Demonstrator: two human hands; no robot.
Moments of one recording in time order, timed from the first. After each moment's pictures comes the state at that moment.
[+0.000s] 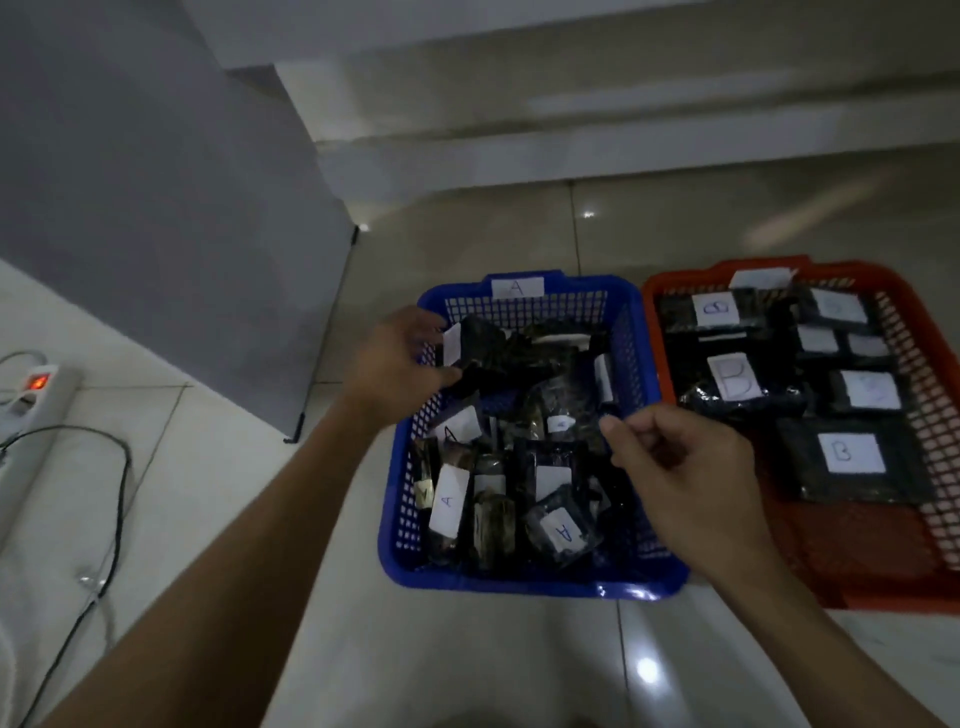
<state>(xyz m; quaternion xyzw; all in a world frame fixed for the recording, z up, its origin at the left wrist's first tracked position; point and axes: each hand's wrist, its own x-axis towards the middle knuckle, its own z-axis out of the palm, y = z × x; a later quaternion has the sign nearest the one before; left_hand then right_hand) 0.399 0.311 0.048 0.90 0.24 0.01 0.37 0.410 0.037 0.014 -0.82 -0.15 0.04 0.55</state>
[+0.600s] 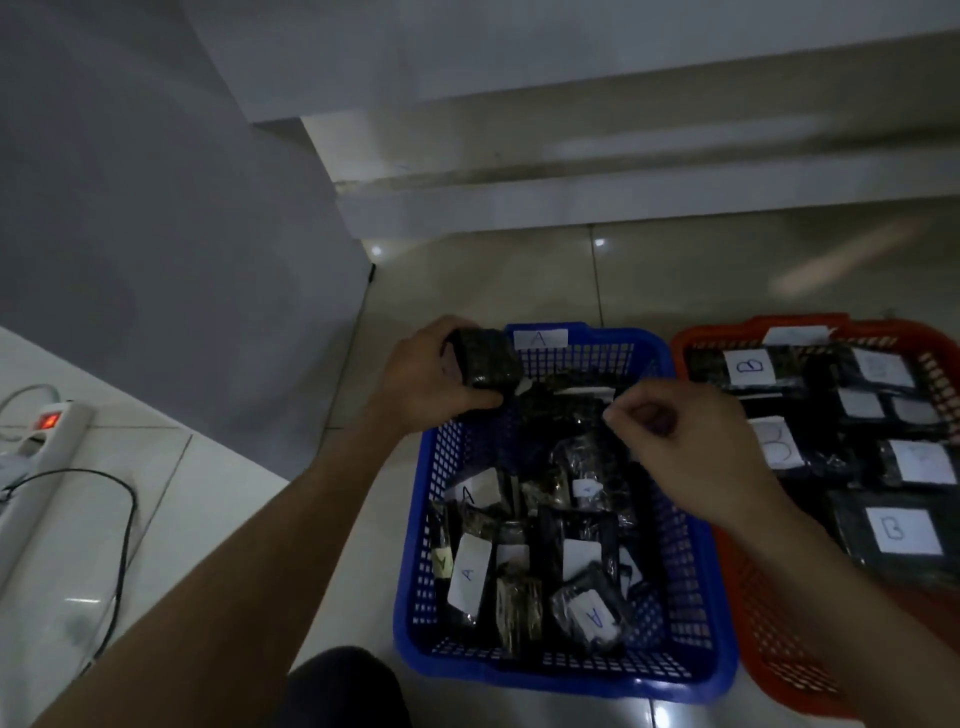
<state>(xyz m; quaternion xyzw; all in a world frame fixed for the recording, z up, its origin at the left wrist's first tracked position) 0.454 0.352 0.026 0.91 0.13 0.03 0.39 0.491 0.077 0.030 -0.87 -0.22 0.08 0.44</state>
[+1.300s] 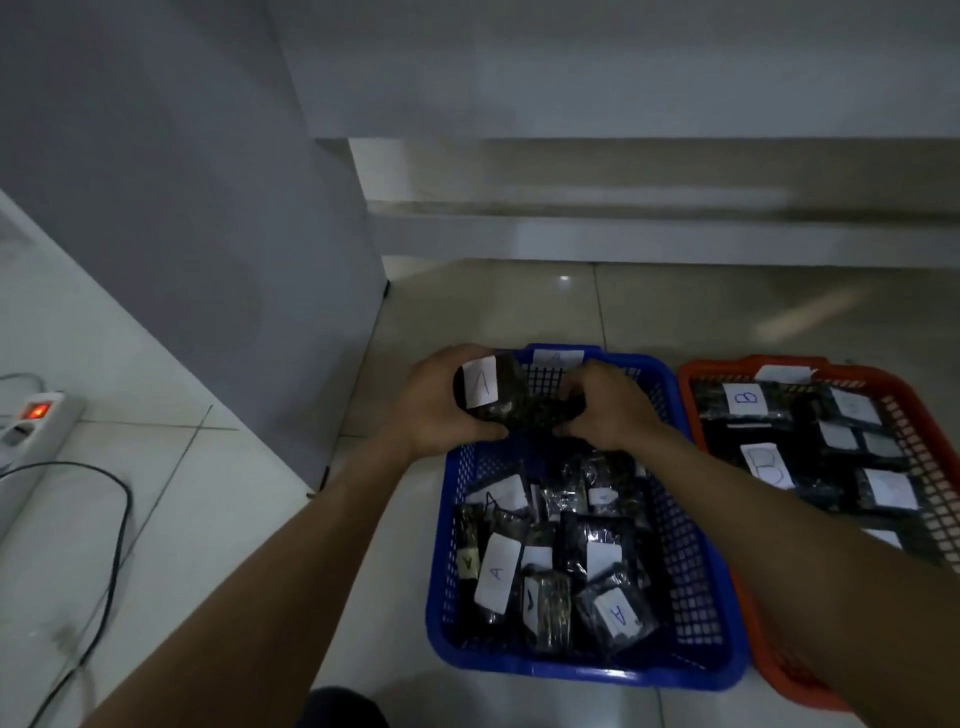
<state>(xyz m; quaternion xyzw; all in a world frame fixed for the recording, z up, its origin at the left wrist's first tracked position) 0.417 0.368 0.034 0.90 0.09 0.05 0.43 0.552 0.168 -0.014 -0.92 -0.30 0.15 0.19</state>
